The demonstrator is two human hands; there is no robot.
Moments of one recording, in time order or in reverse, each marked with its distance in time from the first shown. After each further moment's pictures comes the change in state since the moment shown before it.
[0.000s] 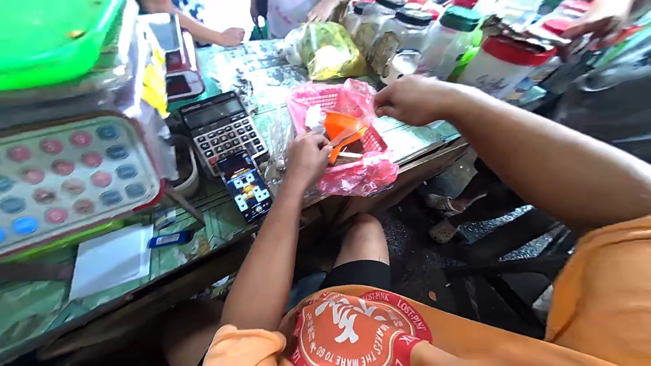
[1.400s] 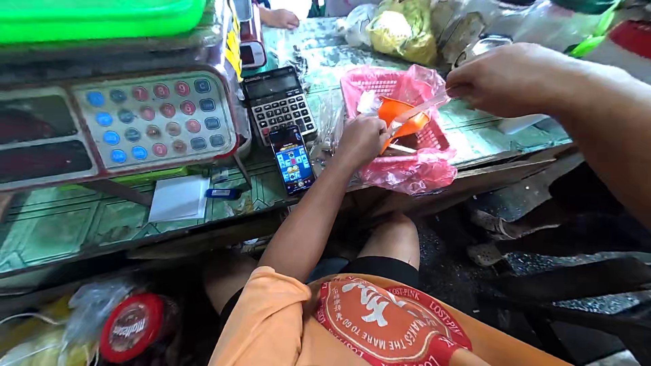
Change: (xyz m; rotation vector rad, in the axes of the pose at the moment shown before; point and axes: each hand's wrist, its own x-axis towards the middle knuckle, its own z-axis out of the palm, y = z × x) left_hand 0.009 0.007 -0.004 0.176 -0.129 0.083; right_hand -0.002 -0.018 -0.021 -0.182 0.054 -0.019
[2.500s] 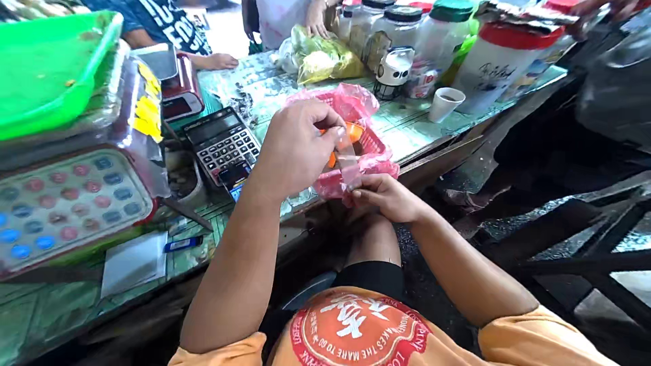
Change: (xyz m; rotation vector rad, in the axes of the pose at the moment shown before) left_hand -0.038 0.085 -0.116 -0.226 0.148 0.196; right_hand -0.078 -0.096 0.165 1.588 0.206 -0.158
